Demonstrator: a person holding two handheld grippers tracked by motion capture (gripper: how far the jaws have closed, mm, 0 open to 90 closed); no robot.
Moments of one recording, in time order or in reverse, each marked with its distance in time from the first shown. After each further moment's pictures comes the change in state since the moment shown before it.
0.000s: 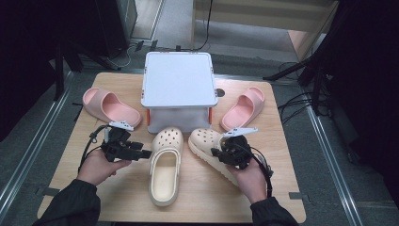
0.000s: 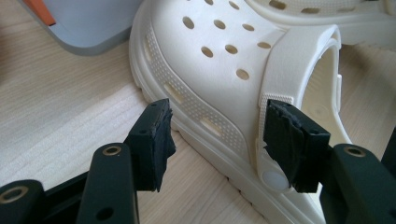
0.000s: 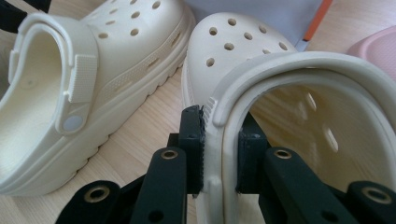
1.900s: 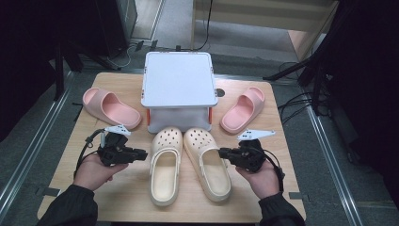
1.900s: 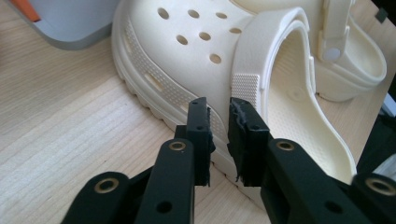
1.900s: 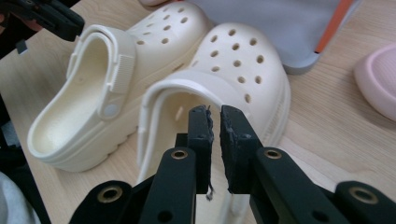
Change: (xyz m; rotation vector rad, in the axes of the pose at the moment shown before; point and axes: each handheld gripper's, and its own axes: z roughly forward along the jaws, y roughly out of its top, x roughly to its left) left arm -0.010 -0.009 -0.009 0.004 -0.021 0.043; right arm -0.021 -0.015 -0.030 -0.091 0.134 -0.020
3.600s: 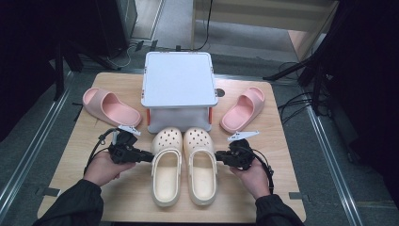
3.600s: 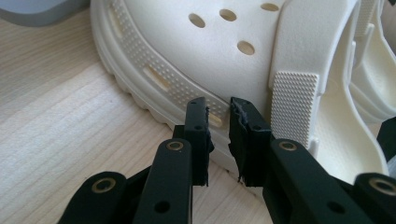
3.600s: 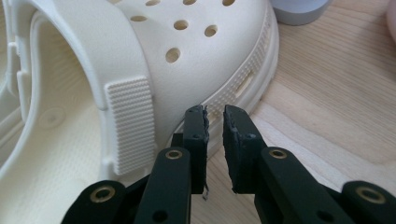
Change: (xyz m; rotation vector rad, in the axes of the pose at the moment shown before) left arm 0.013 0.005 0.034 0.089 -0.054 -0.015; right arm -0.023 -0.018 0.055 0.119 -0.015 0.018
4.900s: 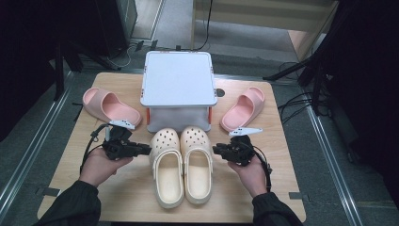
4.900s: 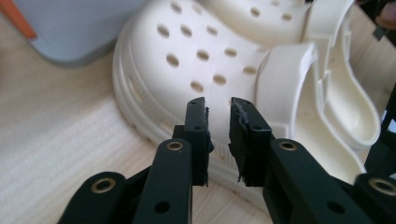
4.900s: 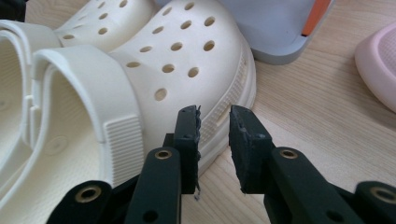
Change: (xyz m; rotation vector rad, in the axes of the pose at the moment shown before) left arm -0.007 0.012 -0.030 -0.121 0.035 -0.003; right arm 0.001 0.011 -0.007 -0.114 -0.017 0.038
